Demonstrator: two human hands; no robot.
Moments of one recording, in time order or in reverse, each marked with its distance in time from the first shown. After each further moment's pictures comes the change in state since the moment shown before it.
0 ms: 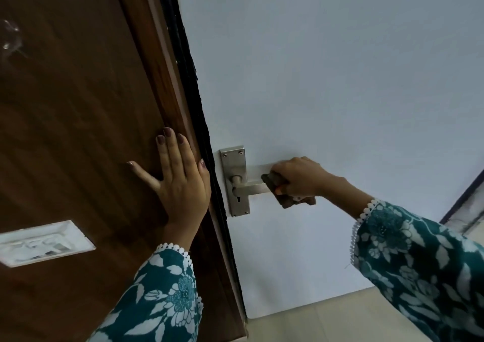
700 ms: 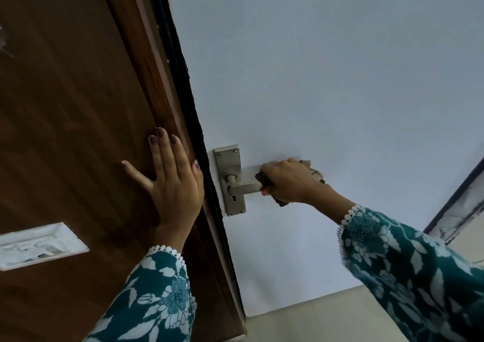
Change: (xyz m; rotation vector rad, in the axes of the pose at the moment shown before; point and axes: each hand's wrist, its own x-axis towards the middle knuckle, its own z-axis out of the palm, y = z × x) left_hand -0.001 -0.003 -0.003 -0.029 -0.039 0.028; right_hand 0.006 -0.008 0.019 -0.014 0.198 -0.066
